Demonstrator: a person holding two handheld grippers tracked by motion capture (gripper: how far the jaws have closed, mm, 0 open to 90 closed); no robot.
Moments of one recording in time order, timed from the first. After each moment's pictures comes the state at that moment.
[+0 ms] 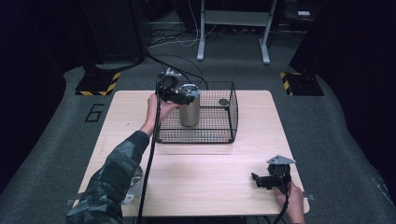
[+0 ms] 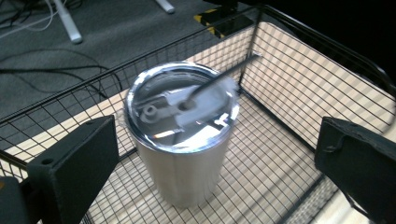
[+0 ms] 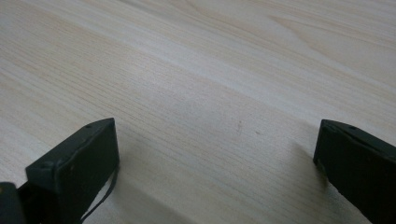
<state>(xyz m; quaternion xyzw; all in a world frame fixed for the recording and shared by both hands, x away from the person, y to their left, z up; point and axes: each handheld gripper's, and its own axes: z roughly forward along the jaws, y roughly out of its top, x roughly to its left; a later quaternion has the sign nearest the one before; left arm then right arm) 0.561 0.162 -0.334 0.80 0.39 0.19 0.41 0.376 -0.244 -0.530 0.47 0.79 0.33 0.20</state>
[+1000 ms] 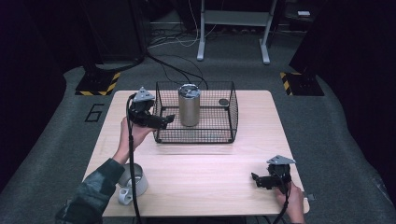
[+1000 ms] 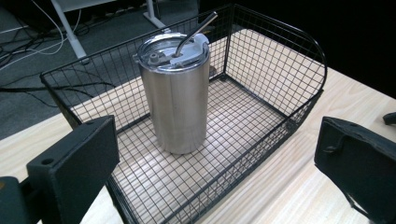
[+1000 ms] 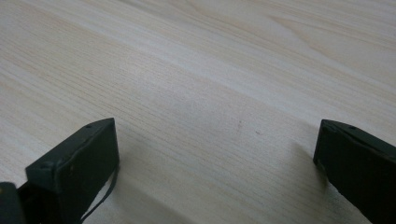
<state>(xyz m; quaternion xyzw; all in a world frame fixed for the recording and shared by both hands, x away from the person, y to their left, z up) 0.460 0.224 -0.332 0.78 0.37 0.21 0.46 0.376 -0.244 -0.530 0.47 0.79 0.33 0.20</state>
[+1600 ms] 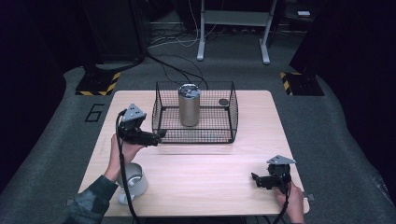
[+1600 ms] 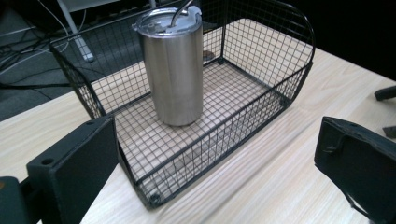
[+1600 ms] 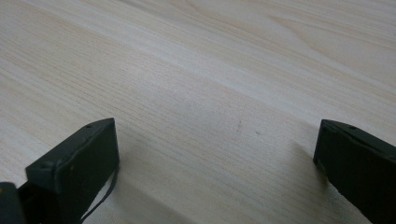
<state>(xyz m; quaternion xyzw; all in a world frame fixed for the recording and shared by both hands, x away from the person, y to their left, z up) 0.413 0.244 -0.350 0.78 0.36 0.23 0.45 0.376 -0.244 -0.530 0.47 0.79 0.33 0.20</state>
